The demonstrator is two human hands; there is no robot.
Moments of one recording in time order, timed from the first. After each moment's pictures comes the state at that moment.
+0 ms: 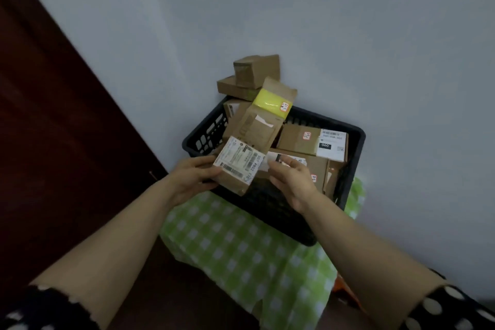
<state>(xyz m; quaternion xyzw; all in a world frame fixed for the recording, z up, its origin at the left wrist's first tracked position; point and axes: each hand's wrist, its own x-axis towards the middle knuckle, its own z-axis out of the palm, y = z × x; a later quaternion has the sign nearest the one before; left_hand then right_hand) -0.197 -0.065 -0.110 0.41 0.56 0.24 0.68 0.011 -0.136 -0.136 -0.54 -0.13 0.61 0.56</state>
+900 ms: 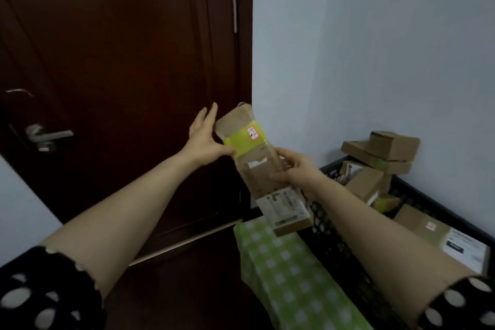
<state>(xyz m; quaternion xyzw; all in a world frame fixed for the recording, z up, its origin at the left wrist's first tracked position) -0.439 -0.129 0.032 0.60 0.68 0.37 0.21 -0.221 -0.096 -0.014 -0.46 -0.63 0.55 0.30</state>
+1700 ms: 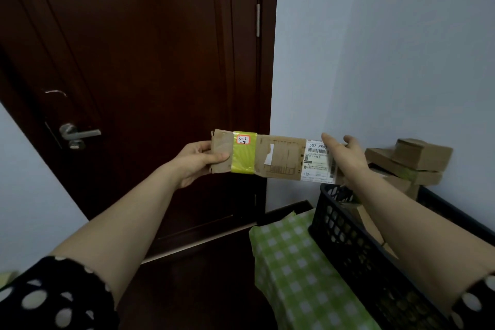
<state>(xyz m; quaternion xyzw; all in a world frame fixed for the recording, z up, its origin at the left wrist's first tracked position) -0.500 -0.150 0.007 0.41 0.58 0.48 0.51 -0.203 -0.066 0.012 -0.59 -0.49 0.46 0.44</state>
